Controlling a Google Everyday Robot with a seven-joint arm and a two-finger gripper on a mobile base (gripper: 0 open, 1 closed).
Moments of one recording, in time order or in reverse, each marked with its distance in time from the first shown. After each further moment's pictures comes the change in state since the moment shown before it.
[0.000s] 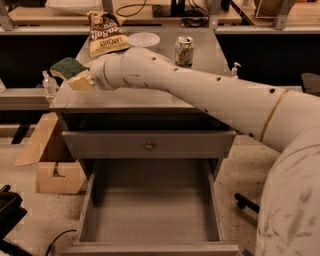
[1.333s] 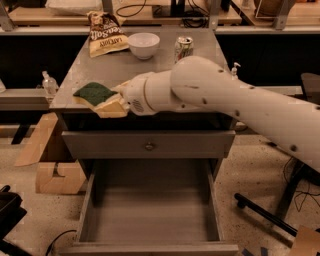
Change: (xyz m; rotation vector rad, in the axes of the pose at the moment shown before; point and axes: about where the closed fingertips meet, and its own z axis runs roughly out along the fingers) arm 0.038 0.053 -0.137 -0.086 0.083 0.062
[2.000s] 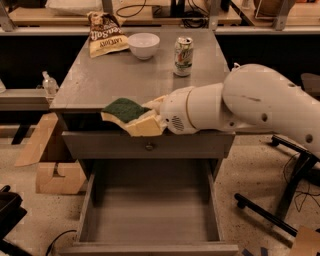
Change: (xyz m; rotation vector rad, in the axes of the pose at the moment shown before) arm 0.047 0.023 -0.101 0.000 0.073 0.081
